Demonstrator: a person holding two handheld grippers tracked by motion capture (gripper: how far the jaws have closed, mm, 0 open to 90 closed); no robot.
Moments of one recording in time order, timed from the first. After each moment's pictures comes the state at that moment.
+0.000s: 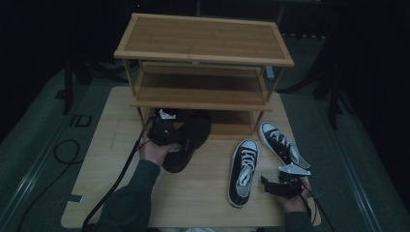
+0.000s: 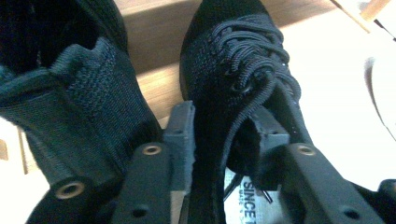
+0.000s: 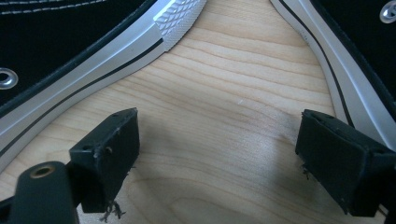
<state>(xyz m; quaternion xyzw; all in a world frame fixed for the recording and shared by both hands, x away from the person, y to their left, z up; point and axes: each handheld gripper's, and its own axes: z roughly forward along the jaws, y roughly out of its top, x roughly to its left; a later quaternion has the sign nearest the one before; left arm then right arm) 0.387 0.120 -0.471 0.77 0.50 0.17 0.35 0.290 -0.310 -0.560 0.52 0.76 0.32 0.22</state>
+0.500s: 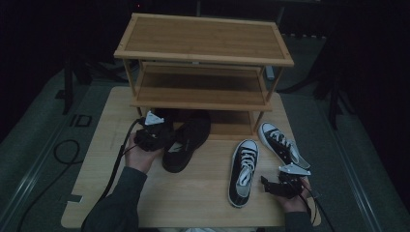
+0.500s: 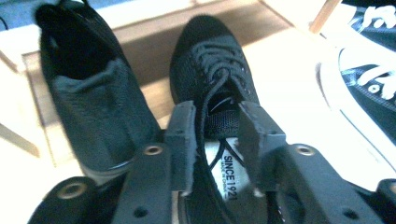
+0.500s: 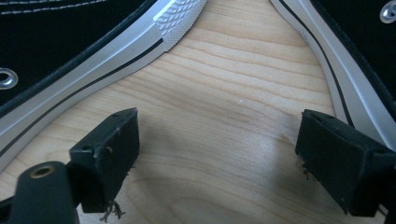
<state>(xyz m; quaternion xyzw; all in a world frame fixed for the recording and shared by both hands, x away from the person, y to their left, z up) 0.346 0.148 -0.439 0.77 0.46 0.18 0.40 0.290 -0.310 -0.560 0.52 0.76 0.32 0.22</state>
